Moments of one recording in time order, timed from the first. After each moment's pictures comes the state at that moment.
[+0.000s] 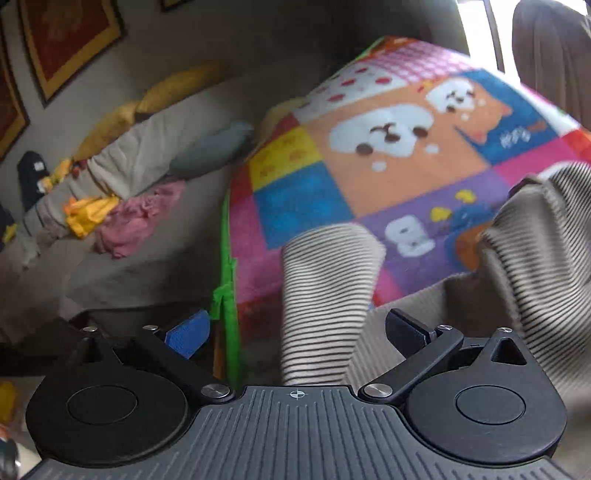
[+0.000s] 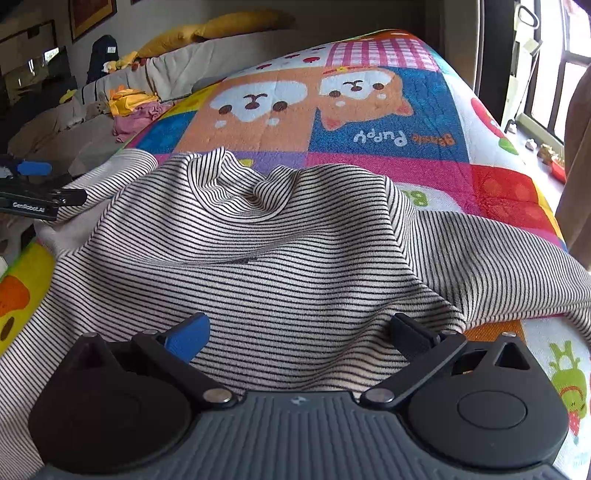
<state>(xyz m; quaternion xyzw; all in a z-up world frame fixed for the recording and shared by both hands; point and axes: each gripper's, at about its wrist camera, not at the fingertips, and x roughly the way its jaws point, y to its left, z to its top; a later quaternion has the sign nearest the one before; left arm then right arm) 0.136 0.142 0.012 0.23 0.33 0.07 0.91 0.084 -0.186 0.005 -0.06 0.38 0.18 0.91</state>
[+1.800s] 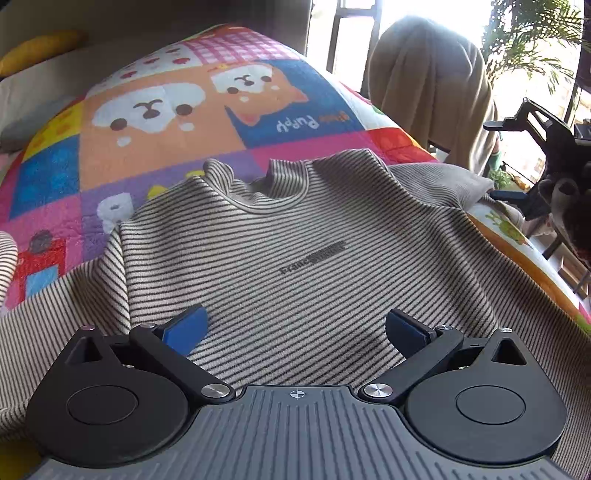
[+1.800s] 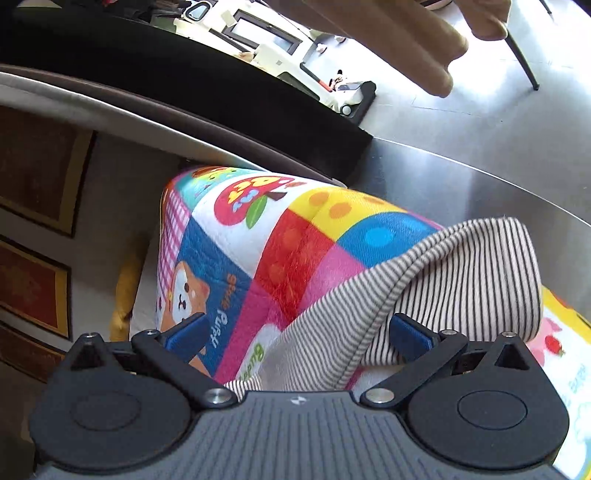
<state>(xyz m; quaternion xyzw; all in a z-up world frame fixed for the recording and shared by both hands) 0.100 0.037 -0.009 0.03 0.37 -0.22 0.90 0.133 -0.467 -0.014 0.51 0.31 0.03 0.80</state>
